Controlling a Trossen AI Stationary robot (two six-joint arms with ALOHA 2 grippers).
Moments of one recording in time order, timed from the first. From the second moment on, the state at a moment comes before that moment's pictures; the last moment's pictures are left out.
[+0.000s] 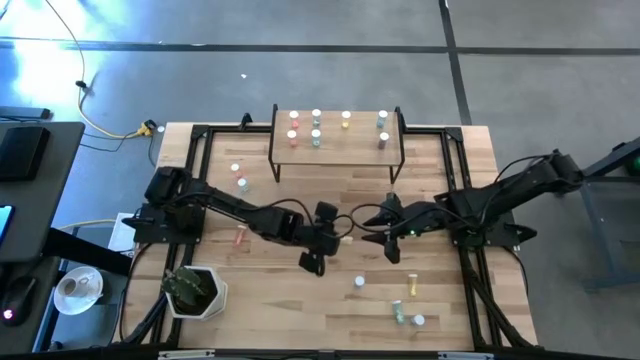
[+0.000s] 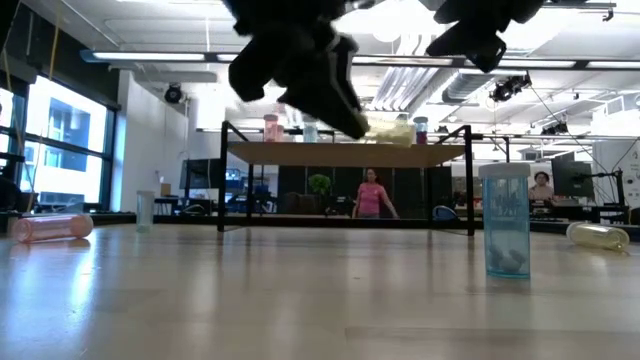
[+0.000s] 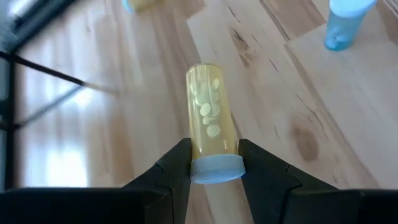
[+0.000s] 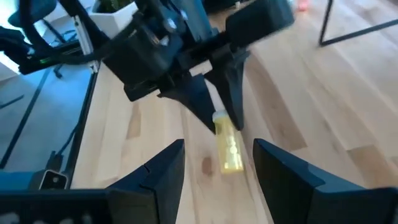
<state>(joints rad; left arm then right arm) -0.12 1.86 1.32 -0.35 -0.33 0.36 0.31 1.14 0.81 -0.22 0.22 0.45</state>
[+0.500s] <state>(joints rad) -0.23 1.86 1.43 -0.39 -0.56 0.59 0.19 1.17 0.81 -0.18 0.05 0.49</state>
